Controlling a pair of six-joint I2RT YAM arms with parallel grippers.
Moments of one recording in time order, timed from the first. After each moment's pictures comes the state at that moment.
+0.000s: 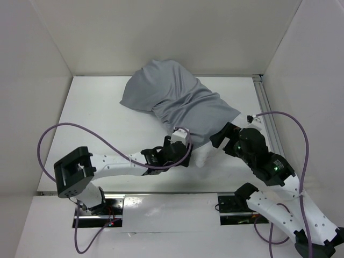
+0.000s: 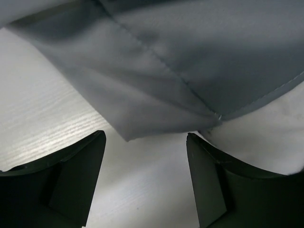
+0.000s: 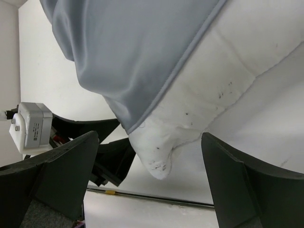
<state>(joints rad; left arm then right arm) -1.14 1.54 0.92 -0.07 -0.48 -0.60 0.57 0.62 0.86 -0.79 0.26 0.85</state>
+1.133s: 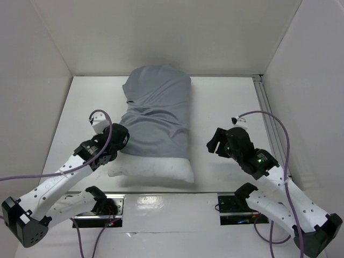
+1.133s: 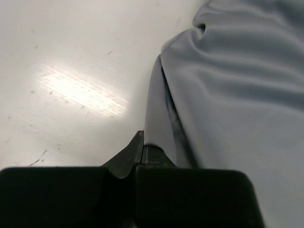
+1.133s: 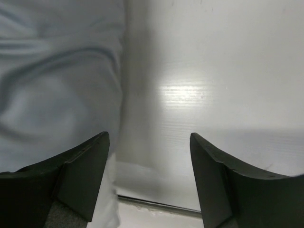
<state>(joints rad) -0.65 0.92 0.86 -0.79 -0.71 -0.95 0.57 0.72 0.78 -0.73 0.24 0.71</state>
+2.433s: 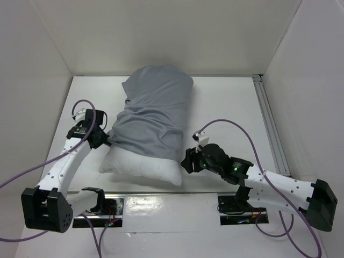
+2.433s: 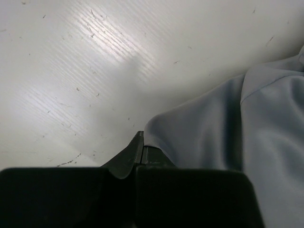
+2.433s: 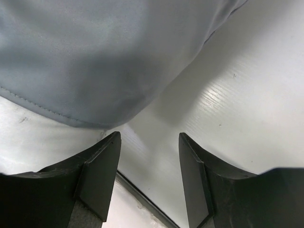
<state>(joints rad) -0.09 1.11 0.87 -0.78 -0.37 -0.79 0.98 0.86 0.49 -0.19 0.13 0.52</state>
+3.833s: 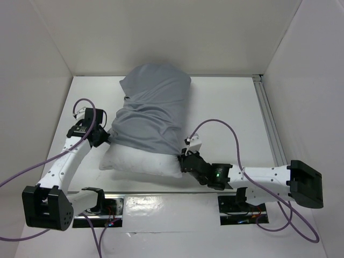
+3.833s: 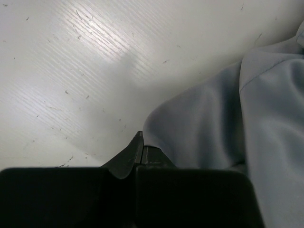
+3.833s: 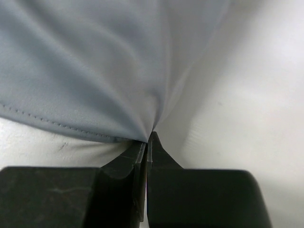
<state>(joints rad) -0.08 1.13 0.88 -0.75 -0.33 -0.76 1.24 1.12 0.50 0.07 0.65 0.62</state>
